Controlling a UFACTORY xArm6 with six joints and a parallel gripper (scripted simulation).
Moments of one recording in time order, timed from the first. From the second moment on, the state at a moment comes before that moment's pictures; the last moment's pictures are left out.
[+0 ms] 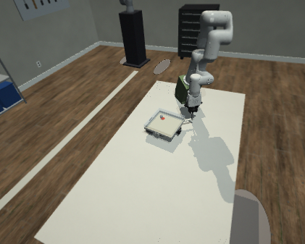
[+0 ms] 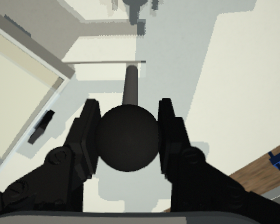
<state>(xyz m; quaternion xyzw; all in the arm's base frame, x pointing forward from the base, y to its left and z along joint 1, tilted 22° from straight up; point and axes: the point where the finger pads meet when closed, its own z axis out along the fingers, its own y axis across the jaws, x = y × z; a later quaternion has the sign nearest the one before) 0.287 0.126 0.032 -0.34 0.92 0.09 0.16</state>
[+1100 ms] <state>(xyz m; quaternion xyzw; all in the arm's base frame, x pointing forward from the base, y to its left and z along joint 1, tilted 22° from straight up) 0.287 0.126 0.032 -0.34 0.92 0.09 0.16</state>
